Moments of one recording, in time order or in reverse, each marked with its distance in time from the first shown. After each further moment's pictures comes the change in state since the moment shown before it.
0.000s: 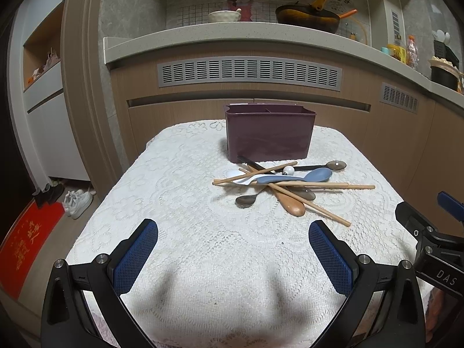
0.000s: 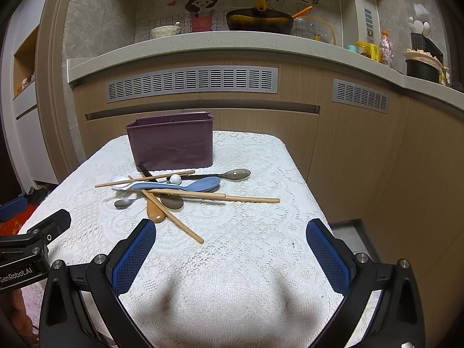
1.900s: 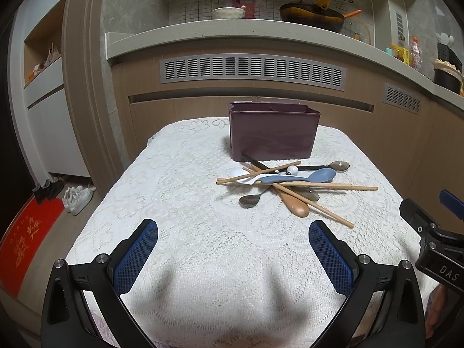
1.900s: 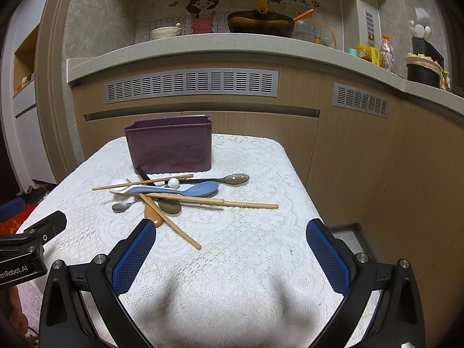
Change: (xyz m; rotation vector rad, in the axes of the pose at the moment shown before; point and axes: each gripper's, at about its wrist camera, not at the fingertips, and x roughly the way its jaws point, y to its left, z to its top) left arm 0.004 0.007 0.007 -0.014 0.022 0.000; right arm 0.001 0.000 0.006 -0.013 -0.009 -0.001
